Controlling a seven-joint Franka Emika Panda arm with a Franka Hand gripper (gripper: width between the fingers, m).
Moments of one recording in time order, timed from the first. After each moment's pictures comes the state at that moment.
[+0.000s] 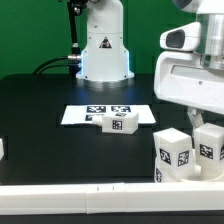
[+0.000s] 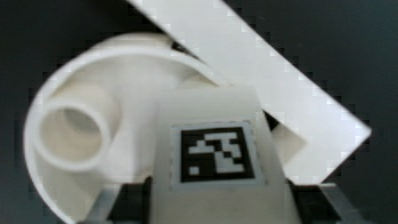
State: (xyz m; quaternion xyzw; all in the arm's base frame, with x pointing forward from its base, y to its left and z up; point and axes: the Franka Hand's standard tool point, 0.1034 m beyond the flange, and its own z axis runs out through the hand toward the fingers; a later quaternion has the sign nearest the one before) arm 0.629 0.116 0.068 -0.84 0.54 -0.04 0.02
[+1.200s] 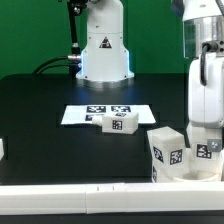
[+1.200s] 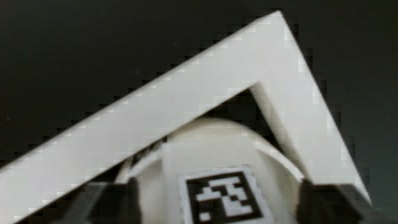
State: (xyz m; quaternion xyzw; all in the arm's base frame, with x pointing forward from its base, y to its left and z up) arm 0.628 0.123 0.066 -0.52 0.85 -0.02 0.10
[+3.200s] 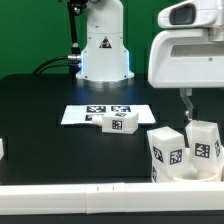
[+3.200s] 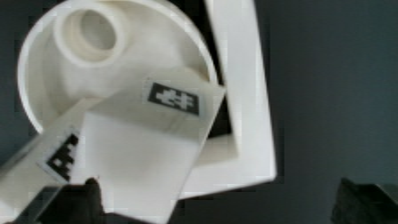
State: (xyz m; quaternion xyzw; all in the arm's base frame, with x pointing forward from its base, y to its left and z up) arm 0.624 0.129 0.101 -1.00 0.04 -0.05 0.02
